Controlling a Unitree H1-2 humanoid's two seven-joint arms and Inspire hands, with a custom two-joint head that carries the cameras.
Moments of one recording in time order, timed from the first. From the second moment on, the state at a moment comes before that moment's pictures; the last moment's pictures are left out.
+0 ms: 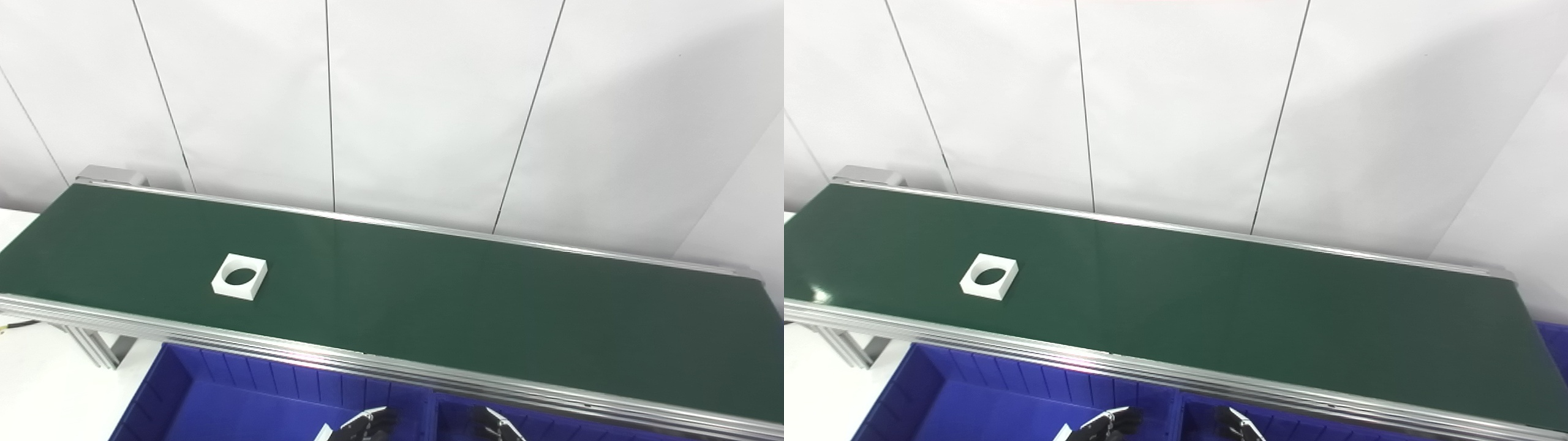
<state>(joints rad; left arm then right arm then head) 0.16 0.07 -0.36 0.42 0.09 -0.43 0.07 0.02 -0.18 0.47 0.54 -0.09 -0.46 -0.26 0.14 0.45</state>
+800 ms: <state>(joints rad) 0.21 0.09 -0.46 0.10 0.13 -0.44 0.07 0.01 -0.18 0.48 0.56 -0.08 -0.46 -0.26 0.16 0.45</state>
